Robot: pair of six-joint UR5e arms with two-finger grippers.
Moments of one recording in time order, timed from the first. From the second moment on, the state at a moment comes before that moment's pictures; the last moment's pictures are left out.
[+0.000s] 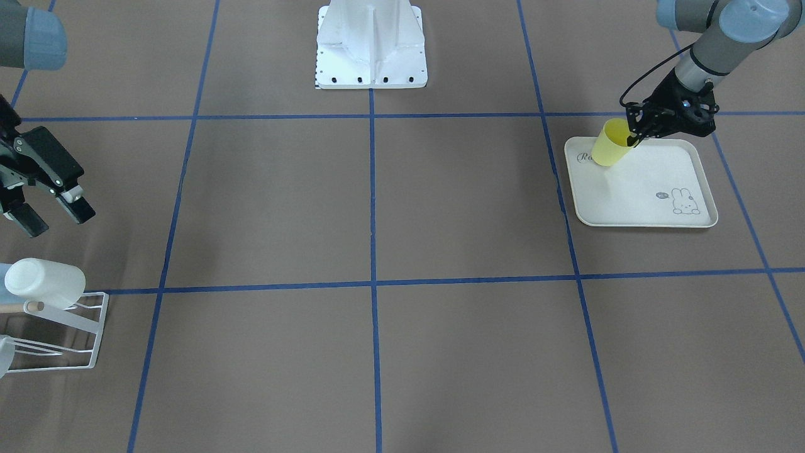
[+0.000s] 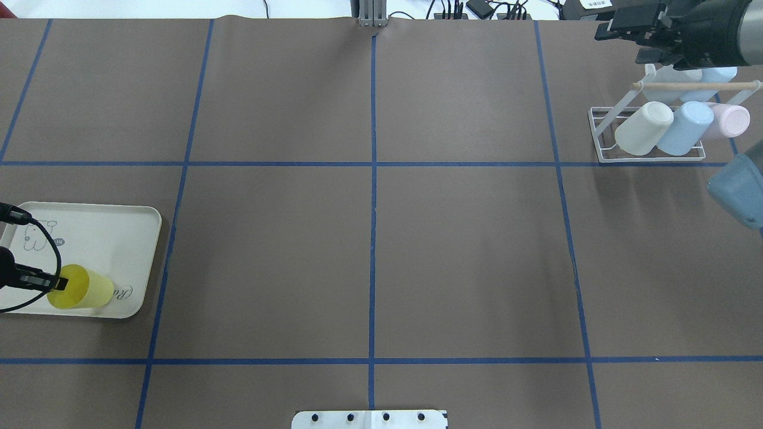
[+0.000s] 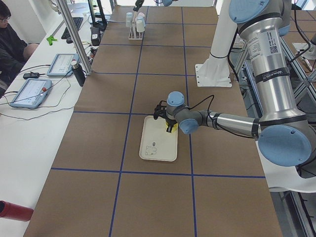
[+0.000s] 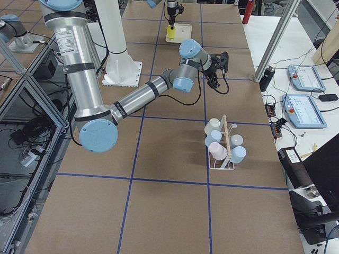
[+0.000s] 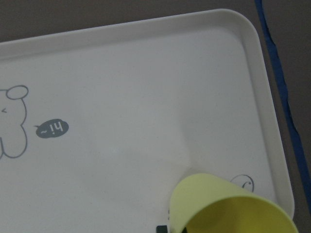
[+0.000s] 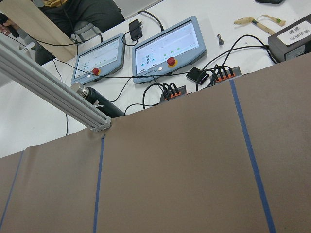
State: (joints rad) left arm -0.76 -1.26 -1.91 -2.33 -2.09 -0.81; right arm 1.11 -1.35 1.90 -0.88 2.02 1.27
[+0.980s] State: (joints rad) left arm -1.02 -1.62 -1.99 -2.07 -2.08 -1.18; right arm 1.05 -1.29 1.90 -0.88 2.03 1.35
